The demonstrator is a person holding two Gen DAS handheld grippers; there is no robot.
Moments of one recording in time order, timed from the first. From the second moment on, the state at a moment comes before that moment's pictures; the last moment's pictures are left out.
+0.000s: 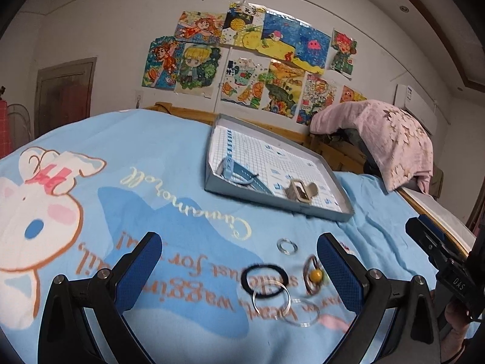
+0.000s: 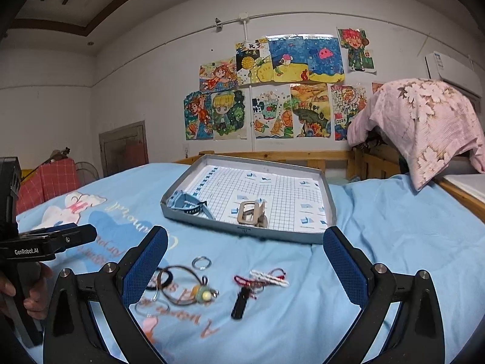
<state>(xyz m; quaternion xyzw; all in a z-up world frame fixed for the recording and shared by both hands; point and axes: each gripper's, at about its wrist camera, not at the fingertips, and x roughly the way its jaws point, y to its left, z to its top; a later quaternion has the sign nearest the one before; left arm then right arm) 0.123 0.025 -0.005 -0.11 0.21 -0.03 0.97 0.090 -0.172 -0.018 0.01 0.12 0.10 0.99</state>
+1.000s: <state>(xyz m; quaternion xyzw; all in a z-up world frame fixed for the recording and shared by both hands) 0.212 0.023 -0.068 -0.10 0.42 -0.14 0.89 0.159 -0.127 -0.088 -0.02 0.30 0.24 0.92</state>
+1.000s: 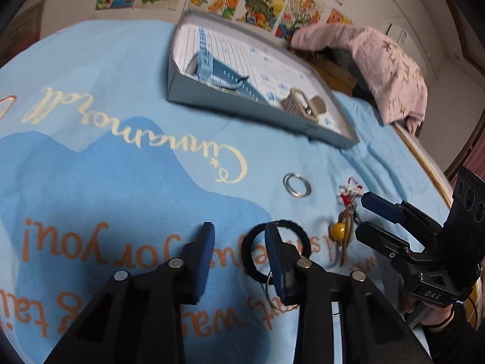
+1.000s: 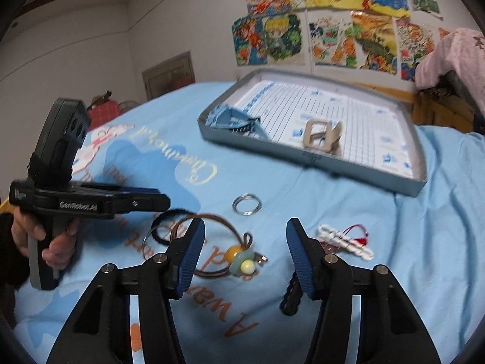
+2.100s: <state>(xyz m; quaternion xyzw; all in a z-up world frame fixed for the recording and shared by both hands) 0.212 0.025 -0.023 -0.10 0.33 -0.13 0.93 0.173 -0.141 -0.083 0.01 0.31 0.22 0.93</state>
